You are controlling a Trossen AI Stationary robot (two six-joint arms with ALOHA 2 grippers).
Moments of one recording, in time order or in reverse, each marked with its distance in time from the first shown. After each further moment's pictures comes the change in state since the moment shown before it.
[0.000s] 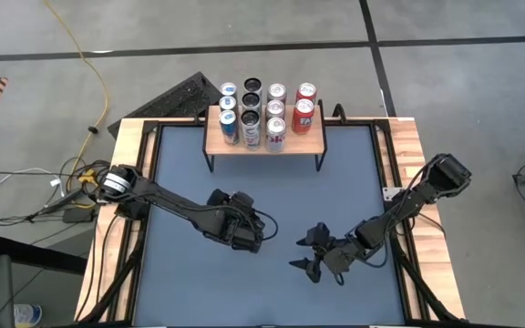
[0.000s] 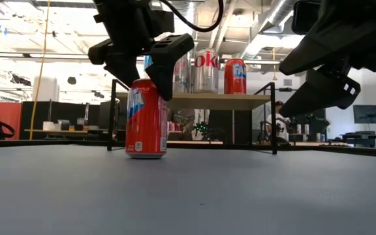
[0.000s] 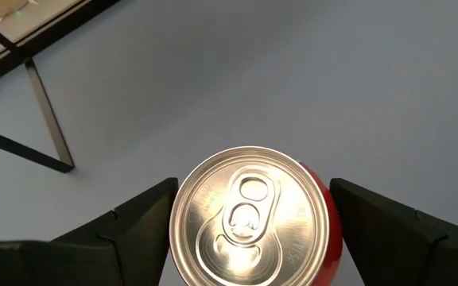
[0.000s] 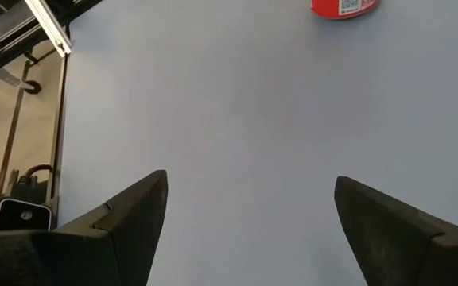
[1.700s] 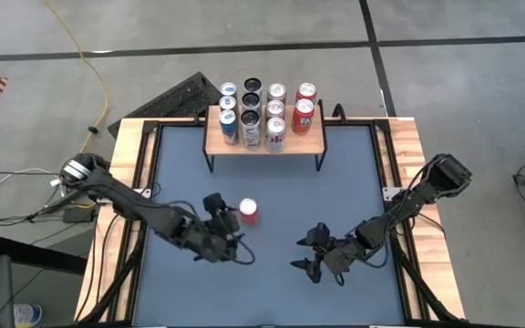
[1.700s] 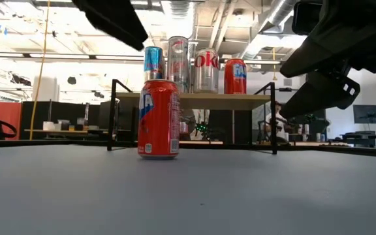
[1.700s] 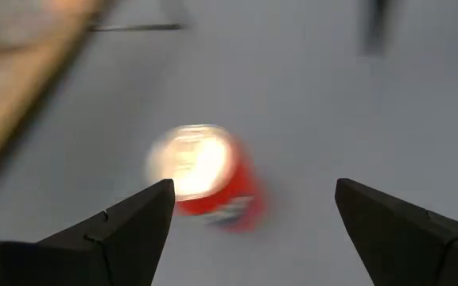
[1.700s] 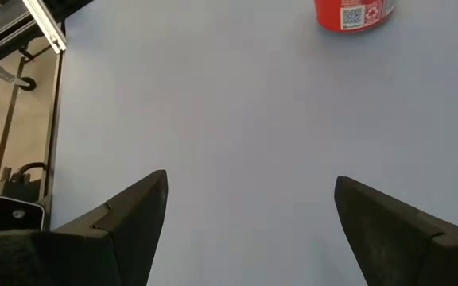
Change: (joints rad) left arm -0.162 -0.340 -0.217 0.288 0.069 0.655; right arm 0.003 0.000 0.000 -0.008 0.000 -0.011
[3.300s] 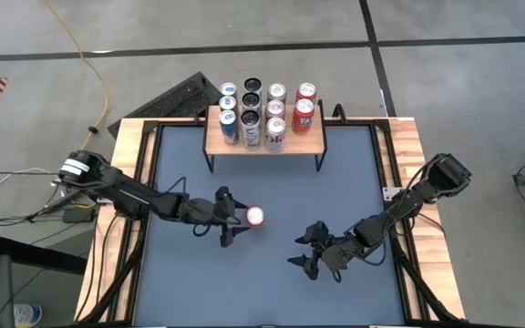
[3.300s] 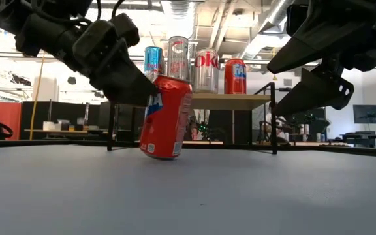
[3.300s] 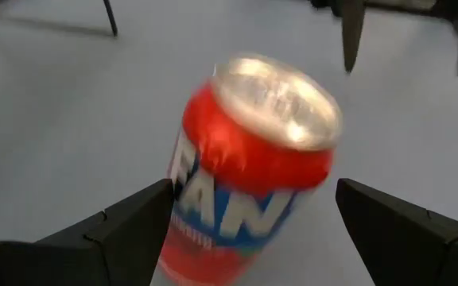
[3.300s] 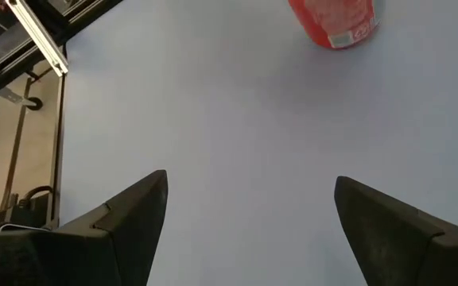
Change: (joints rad) left arm 0.252 -0.063 -0.647 1.103 0.434 0.213; right arm -0.027 0.000 0.000 0.024 0.000 0.035
